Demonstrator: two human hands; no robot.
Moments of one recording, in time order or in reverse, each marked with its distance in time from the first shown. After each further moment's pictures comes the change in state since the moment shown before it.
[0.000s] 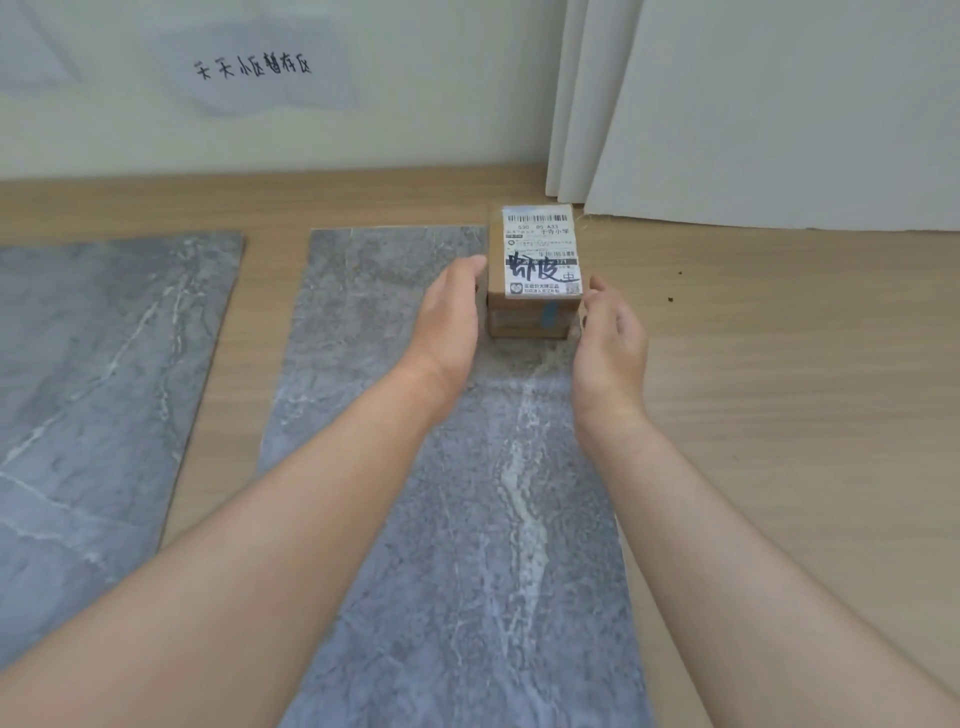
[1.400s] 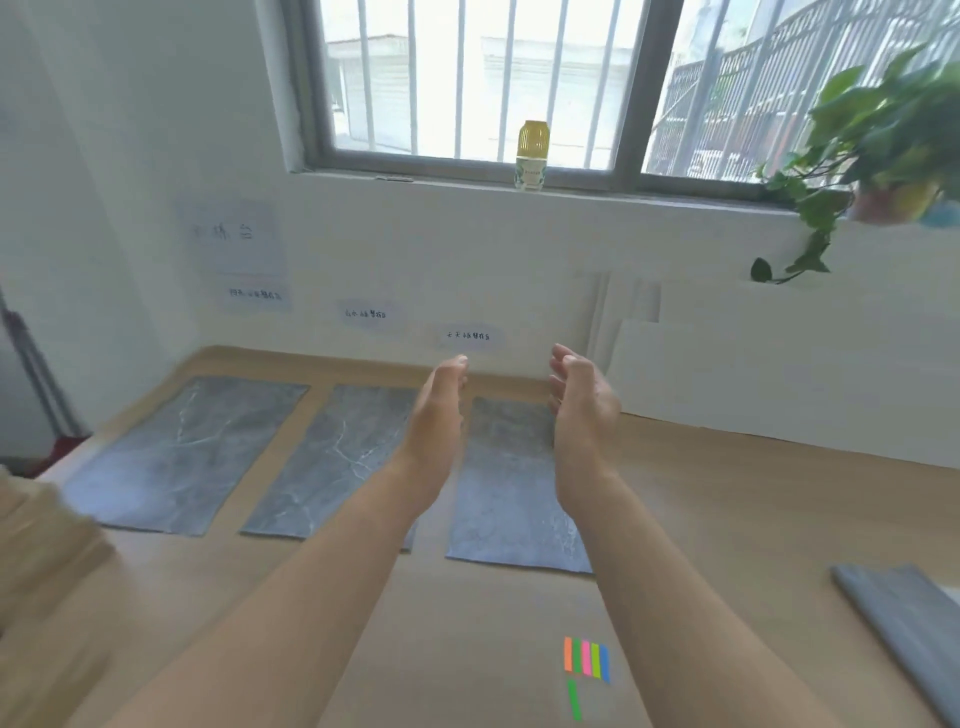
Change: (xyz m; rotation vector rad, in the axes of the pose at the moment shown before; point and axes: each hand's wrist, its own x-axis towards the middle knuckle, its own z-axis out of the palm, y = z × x) left_hand -0.516 0.198 -0.208 -0.173 0.074 0.289; right_hand -0.541 -0.281 -0.035 0.130 -0.246 -0.308
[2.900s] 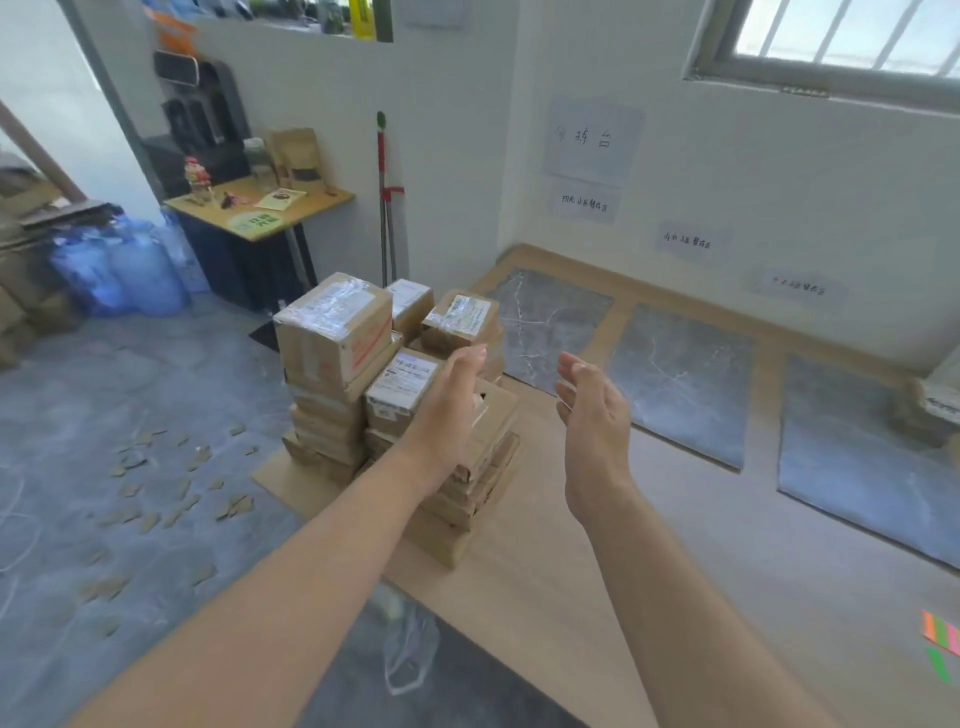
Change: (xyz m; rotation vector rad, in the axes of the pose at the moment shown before) left_hand -0.253 0.024 -0.518 0.173 0.307 -0.058; right_hand -0.404 0.096 0.367 -0.068 -0.413 0.253
